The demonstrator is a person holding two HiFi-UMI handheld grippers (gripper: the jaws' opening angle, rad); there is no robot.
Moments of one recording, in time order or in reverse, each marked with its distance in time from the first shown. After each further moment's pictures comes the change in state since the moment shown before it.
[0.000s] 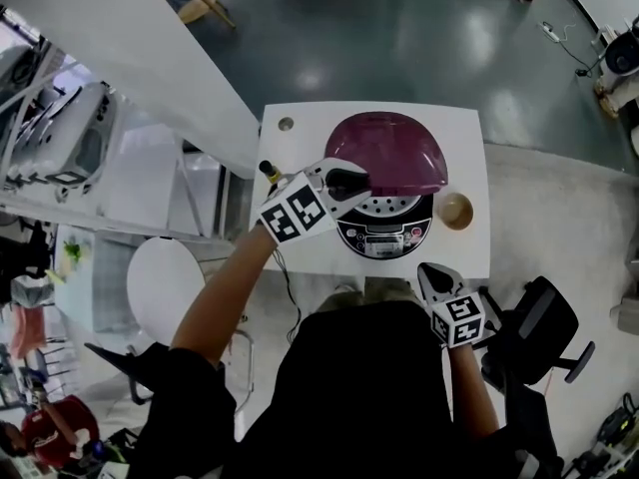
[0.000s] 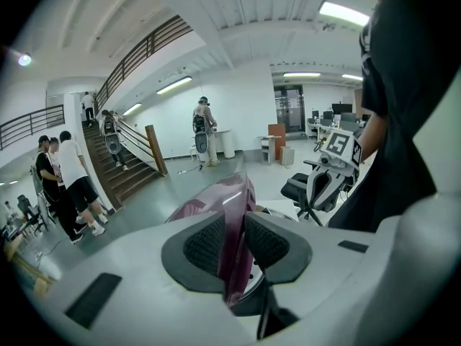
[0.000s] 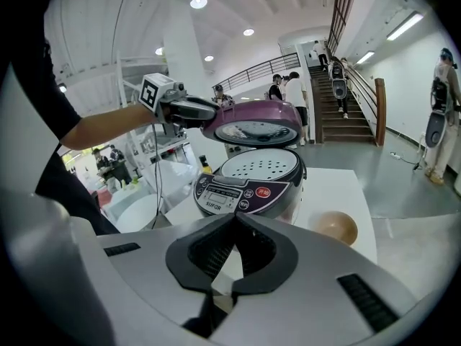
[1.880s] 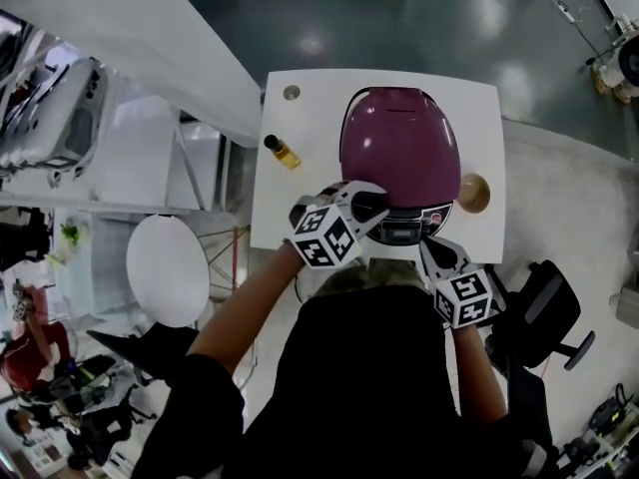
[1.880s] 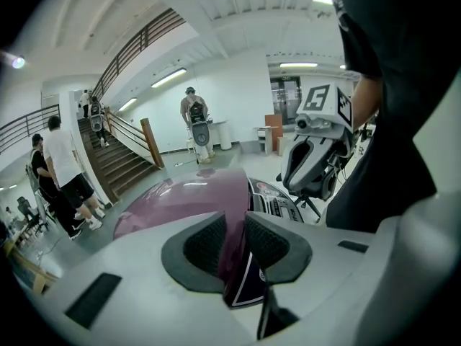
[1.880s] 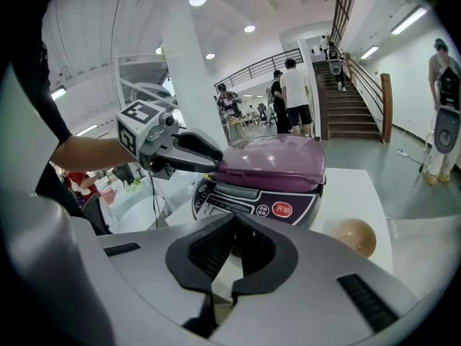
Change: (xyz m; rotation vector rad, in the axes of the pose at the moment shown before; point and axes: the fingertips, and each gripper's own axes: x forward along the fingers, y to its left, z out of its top) left arm 0.045 -0.063 -0.075 0.022 0.050 -0.007; right arm 0.044 0.014 0.019 0.005 0.020 0.035
